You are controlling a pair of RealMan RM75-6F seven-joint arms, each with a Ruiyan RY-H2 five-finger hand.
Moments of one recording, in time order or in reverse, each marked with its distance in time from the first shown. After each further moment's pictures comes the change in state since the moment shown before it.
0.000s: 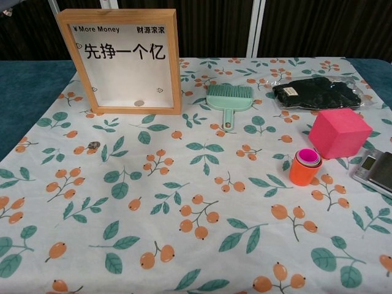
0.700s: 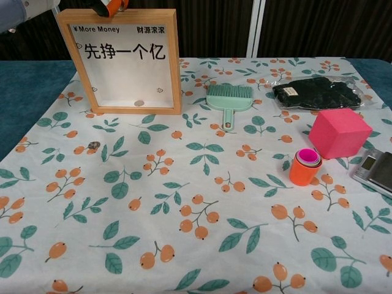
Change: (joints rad) left arm 0.005 -0.027 0.041 0.045 0.039 0.000 -0.059; right arm 0.000 -0.003 0.004 -0.001 0.006 0.004 -0.008
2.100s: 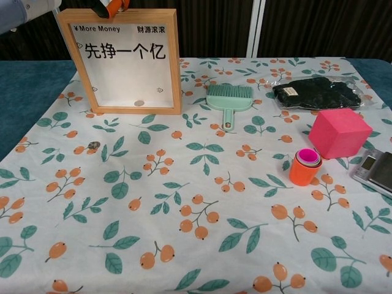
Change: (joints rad) left arm -0.010 -0.001 0.023 0.012 0.018 0.002 0.033; right arm -0.001 0.000 0.006 -0.008 0.018 -0.001 -0.006
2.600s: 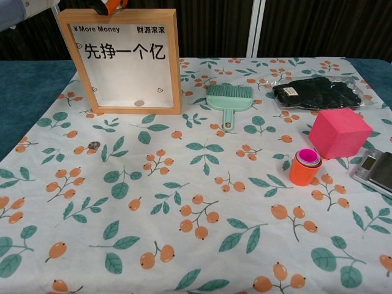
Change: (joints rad) left arm -0.002 0.001 -0.003 0.006 -0.001 0.005 0.008; right arm 0.000 0.001 0.001 -0.003 0.006 -0.002 -0.003
